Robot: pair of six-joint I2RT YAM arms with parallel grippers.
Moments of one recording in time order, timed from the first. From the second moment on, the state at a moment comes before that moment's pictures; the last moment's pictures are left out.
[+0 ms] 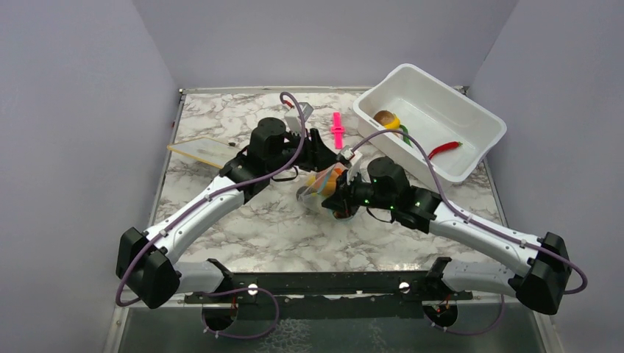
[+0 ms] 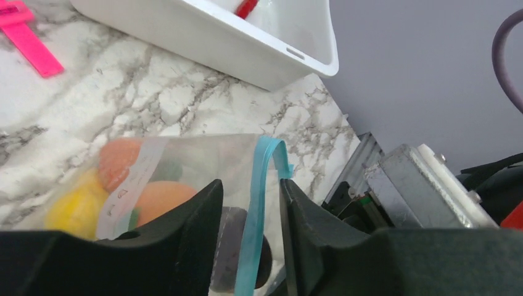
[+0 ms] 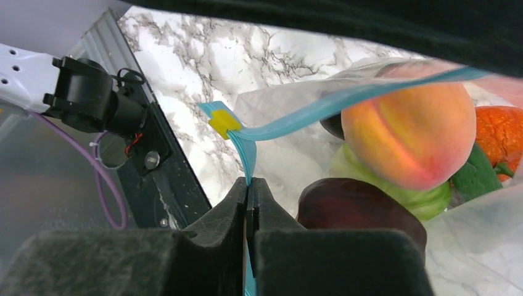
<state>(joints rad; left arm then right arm) -0.66 1.28 1.07 -0.08 0.37 -0.63 0.90 1.14 0.85 -0.14 -0.26 0.29</state>
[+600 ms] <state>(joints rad) -0.66 0.83 0.80 -0.09 0.48 0.16 0.90 1.00 0.84 -0.18 -0.19 0.29</state>
